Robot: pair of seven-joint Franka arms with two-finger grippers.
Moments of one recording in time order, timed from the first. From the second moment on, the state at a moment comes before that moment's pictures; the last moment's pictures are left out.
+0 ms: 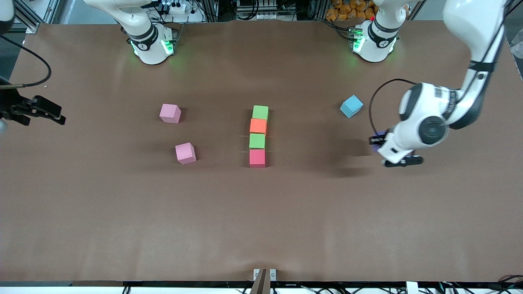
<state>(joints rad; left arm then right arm) 0.13 0.34 -0.41 -2.02 0.15 2.04 -0.45 0.05 0.06 -0.11 -1.52 0.03 1.56 -0.05</state>
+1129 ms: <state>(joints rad) -0.41 0.51 -0.66 -1.86 -0.03 2.02 -1.07 0.04 0.06 -0.10 -1.48 0.03 1.48 -0.05</state>
